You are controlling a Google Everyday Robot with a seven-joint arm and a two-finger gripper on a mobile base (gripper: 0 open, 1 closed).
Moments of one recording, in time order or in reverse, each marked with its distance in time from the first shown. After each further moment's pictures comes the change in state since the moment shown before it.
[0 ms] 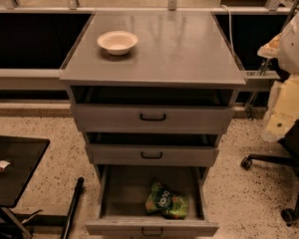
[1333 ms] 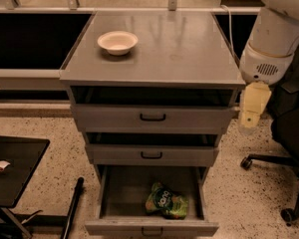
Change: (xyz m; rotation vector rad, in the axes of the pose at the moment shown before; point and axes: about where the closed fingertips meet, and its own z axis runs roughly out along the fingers) arm 0.021 -0.046 0.103 -0.207 0.194 0.057
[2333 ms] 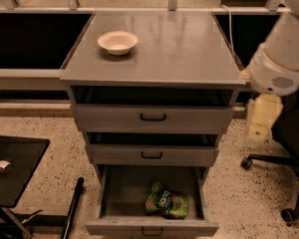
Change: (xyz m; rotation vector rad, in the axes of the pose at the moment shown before) arm -0.004 0.024 -0.010 0.092 -0.116 -0.088
